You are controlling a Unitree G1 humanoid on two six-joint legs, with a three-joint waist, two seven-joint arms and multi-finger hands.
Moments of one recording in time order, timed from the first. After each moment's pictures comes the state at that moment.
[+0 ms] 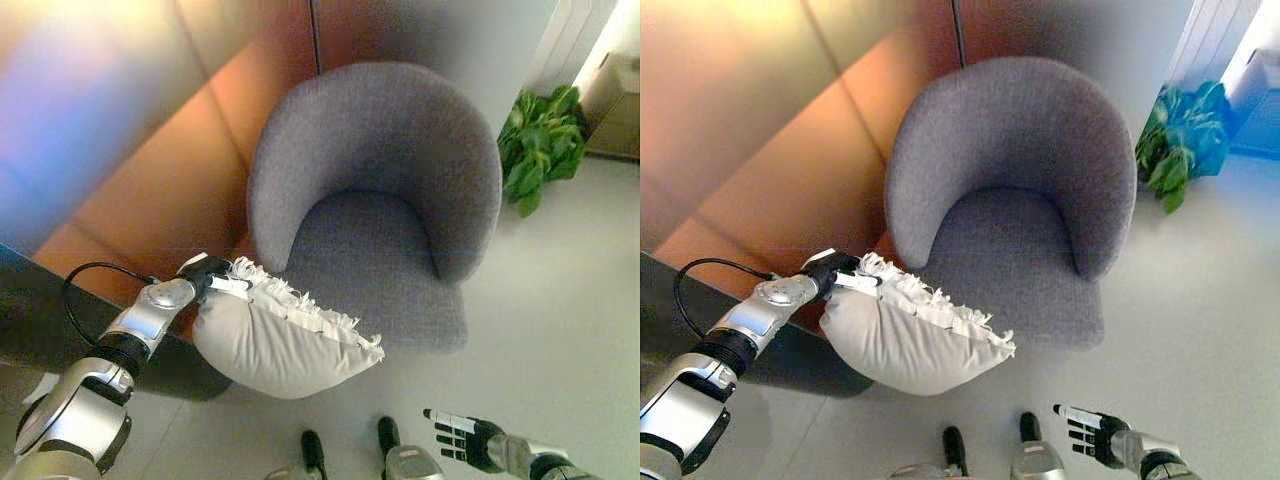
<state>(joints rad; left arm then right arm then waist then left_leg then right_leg) -0.66 0.76 -0.56 0.74 -0.30 0.22 -0.22 -0.16 -0.42 0.13 1.23 0.46 0.25 0.29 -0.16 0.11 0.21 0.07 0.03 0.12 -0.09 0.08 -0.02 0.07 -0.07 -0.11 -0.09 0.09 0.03</state>
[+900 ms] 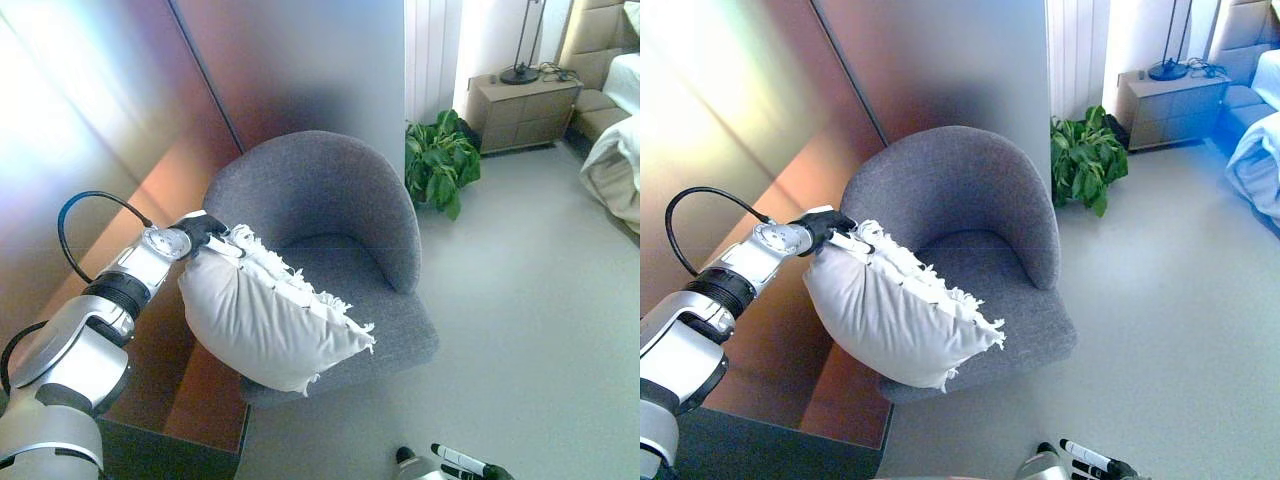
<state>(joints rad) -0.97 0.76 -0.76 0.88 -0.27 0.27 -0.26 -0.03 -0.40 0.05 1.26 0.54 0.26 0.29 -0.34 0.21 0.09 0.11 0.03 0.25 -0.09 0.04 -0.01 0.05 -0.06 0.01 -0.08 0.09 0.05</state>
